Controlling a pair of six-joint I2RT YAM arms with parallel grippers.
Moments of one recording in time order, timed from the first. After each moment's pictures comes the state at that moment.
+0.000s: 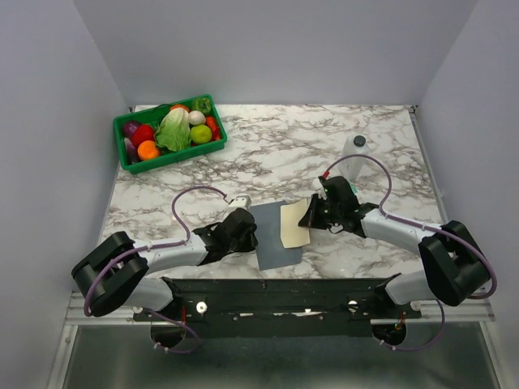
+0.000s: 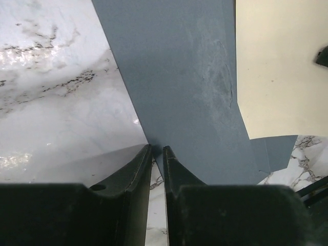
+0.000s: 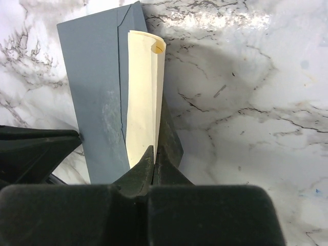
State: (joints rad) left arm -0.89 1.32 0.48 0.02 -0.16 -0.81; right arm 0.55 1.40 0.63 -0.05 -0.23 0.64
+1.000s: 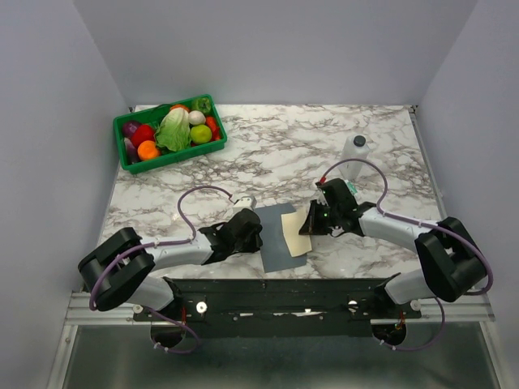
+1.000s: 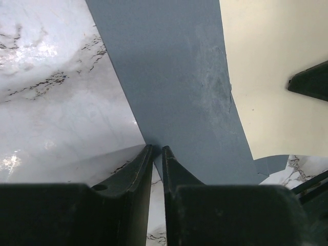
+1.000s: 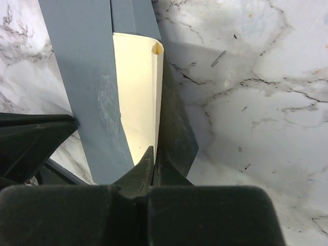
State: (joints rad) left arm -0.93 1.37 0.52 0.03 -0.17 -0.83; right arm 0.55 1.42 0.64 -0.14 -0.28 0.64
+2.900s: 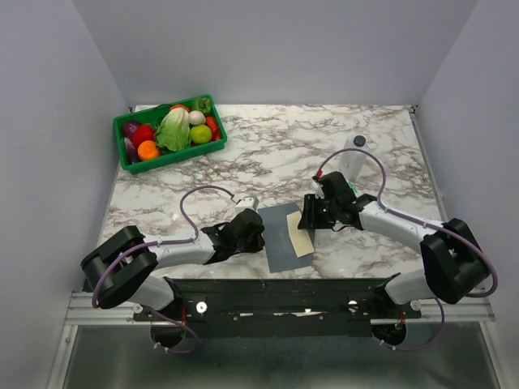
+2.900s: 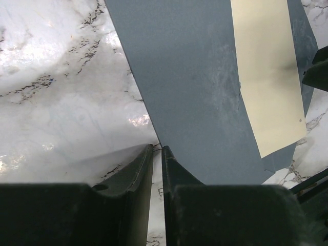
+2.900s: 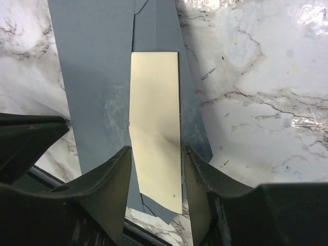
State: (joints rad) left arm -0.94 1.40 0.53 0.05 -0.17 -0.84; right arm 0.56 1.41 0.74 -0.29 -0.20 0.50
